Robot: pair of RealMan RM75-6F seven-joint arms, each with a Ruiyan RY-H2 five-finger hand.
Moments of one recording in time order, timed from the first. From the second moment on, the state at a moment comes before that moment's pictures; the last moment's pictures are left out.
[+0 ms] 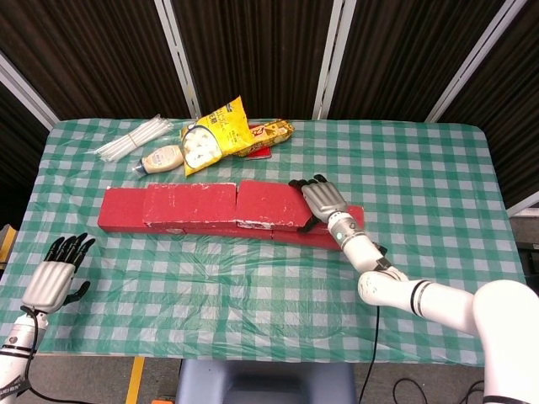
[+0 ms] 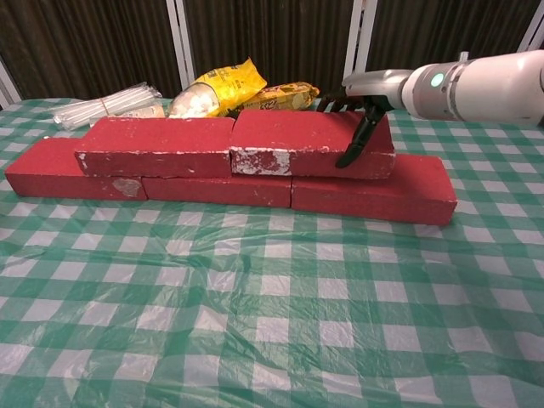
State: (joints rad) left arm -0.29 -1.34 0.00 -1.15 1.51 1.27 -0.09; right arm 1.10 -1.49 0.19 -1.27 -0.62 0.64 -0.33
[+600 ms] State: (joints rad) left arm -0.29 -1.33 0.00 -1.15 1.52 1.28 -0.10; right arm 1.12 -1.49 0.18 -1.32 -0.57 0.69 -0.37
